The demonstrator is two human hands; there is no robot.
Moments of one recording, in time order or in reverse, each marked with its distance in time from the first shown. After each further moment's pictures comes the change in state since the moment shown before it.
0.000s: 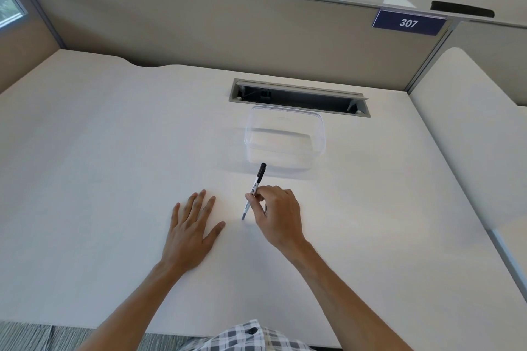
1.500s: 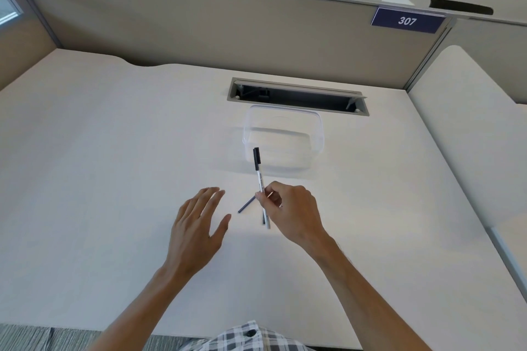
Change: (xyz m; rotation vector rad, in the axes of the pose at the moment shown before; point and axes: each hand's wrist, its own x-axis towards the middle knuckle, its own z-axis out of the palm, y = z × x) left_hand -0.003 0.041 -0.038 -0.152 0.348 0.136; right_hand 0.011 0.000 -0.047 -0.021 -0.267 0.167
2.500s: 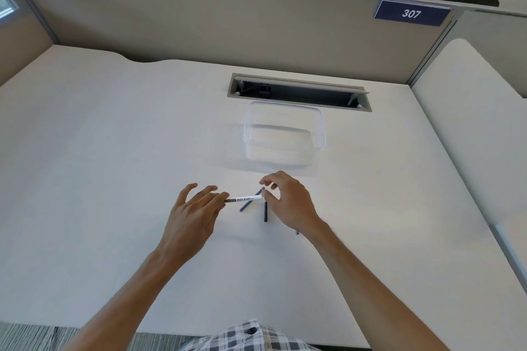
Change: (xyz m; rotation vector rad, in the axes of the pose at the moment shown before) left_hand 0.021 -0.009 -0.015 0.123 -0.056 0.251; right_hand 0.029 0.029 0.024 0.051 -0.113 -0.027
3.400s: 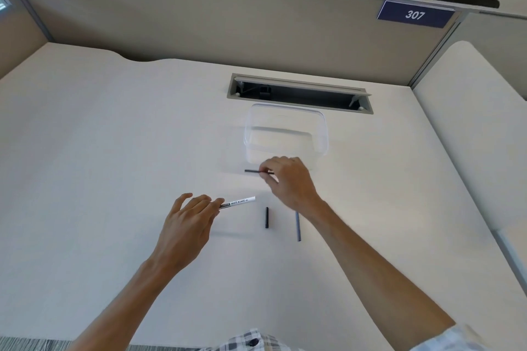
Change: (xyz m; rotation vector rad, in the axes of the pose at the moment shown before) left_hand -0.001 -0.009 -0.001 -0.007 -0.092 -0.086; right_hand 0.052 0.002 -0.012 -0.280 0.112 -0.282
